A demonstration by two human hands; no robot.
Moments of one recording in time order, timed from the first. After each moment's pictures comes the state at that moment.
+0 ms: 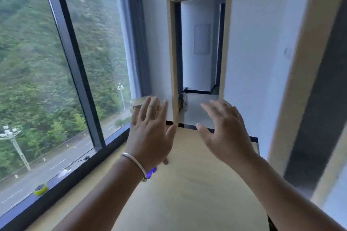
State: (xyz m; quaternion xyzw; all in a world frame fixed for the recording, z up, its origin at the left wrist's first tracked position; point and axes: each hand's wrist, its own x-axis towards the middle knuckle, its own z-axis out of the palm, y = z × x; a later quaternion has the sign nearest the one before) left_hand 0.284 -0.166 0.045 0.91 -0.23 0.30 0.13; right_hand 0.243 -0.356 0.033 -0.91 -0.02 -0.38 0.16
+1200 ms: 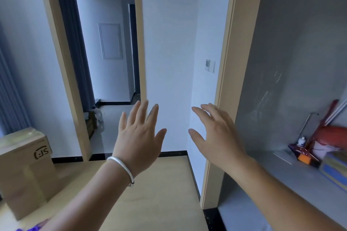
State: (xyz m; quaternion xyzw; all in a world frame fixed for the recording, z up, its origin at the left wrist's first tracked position) left_hand 0.707 -0.522 0.038 0.85 -0.43 0.25 0.18; right_hand 0.566 -0.677 0.043 -0.91 0.19 -0.37 0.03
